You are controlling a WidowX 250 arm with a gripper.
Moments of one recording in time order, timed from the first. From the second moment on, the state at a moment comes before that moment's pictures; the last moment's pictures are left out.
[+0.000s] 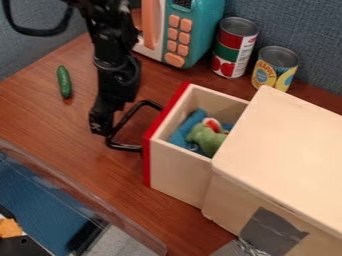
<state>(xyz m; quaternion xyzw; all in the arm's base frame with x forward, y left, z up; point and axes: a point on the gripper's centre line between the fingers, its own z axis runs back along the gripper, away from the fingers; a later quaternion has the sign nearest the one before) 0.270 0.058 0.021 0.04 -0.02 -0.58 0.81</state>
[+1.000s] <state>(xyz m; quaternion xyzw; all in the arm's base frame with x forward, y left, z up) 0.287 -0.027 0.033 -0.01 -0.06 -0.60 0.79</state>
